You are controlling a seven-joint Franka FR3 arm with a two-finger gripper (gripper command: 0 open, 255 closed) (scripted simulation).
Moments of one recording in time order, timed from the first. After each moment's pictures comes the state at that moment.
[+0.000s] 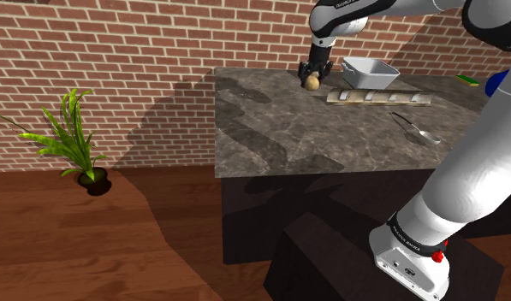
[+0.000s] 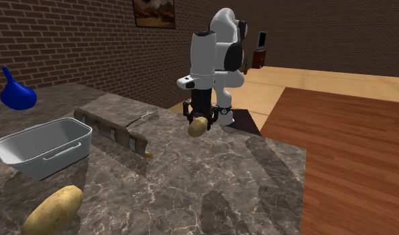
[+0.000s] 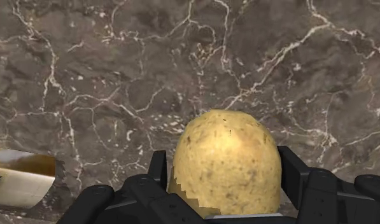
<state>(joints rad) -0.12 0.14 -0.14 -1.88 -0.02 2.06 0.06</state>
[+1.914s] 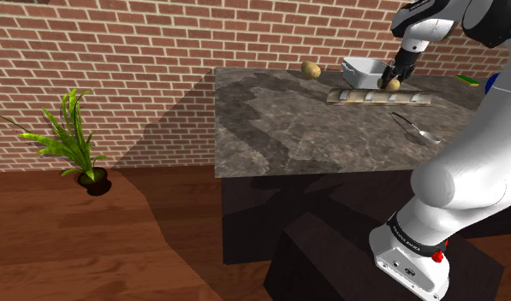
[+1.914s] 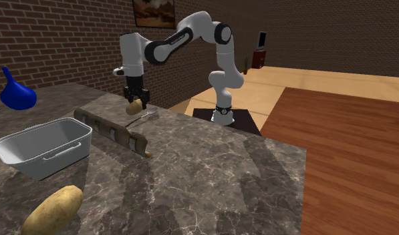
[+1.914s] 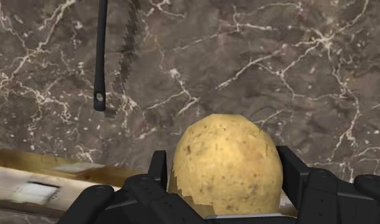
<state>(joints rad) -0.50 0.21 -0.42 -1.81 0.09 2.05 -0.64</state>
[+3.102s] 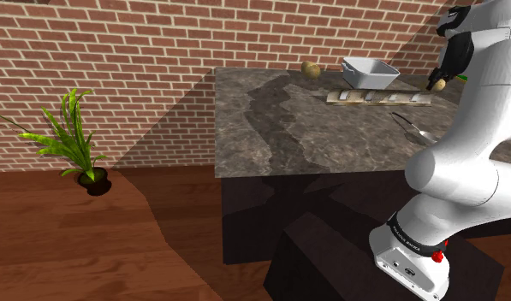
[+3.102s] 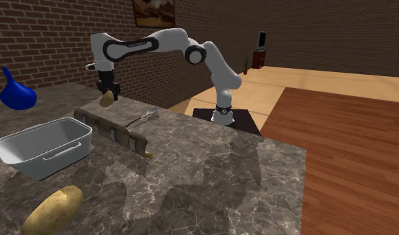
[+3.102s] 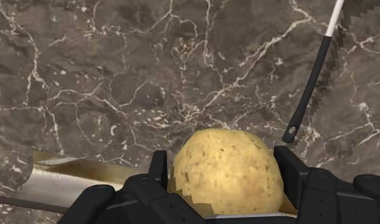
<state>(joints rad) -0.91 0.68 -0.45 -1.12 0.30 1.79 -1.02</state>
